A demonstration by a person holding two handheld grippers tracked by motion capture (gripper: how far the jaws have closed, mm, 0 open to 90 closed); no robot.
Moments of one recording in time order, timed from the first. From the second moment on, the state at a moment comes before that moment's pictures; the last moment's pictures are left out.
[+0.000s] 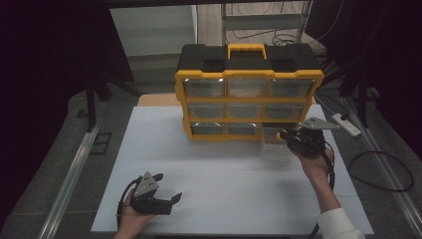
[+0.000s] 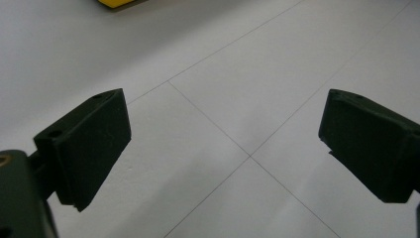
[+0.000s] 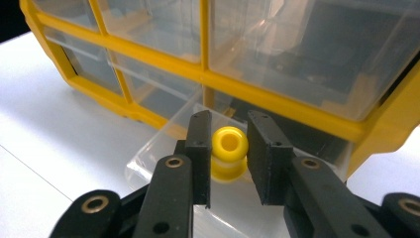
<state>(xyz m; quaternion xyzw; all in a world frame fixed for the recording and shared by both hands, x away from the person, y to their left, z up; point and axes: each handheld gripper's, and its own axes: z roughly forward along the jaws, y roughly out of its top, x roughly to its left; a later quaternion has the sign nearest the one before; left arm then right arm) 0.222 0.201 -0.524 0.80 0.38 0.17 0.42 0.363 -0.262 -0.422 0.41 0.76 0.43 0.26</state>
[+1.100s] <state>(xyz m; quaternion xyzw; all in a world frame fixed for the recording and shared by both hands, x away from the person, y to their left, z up) 0.222 0.201 -0.524 0.80 0.38 0.17 0.42 0.361 -0.249 -0.428 0.39 0.76 0.44 0.27</state>
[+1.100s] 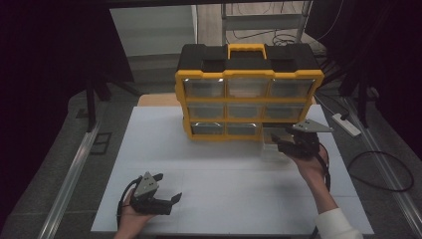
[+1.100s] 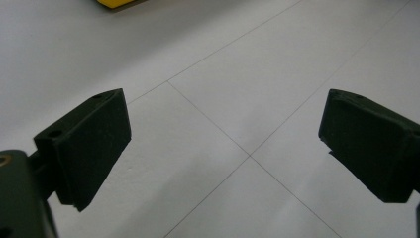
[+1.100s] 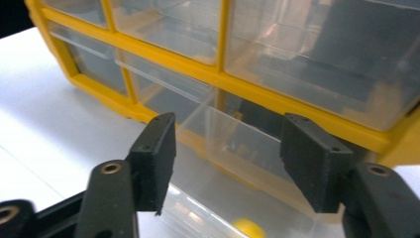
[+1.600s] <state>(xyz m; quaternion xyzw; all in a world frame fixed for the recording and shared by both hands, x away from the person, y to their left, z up) 0.223 0.200 -0.524 0.80 0.38 0.17 0.42 0.354 -0.247 -0.425 0.37 0.75 0.49 0.24</state>
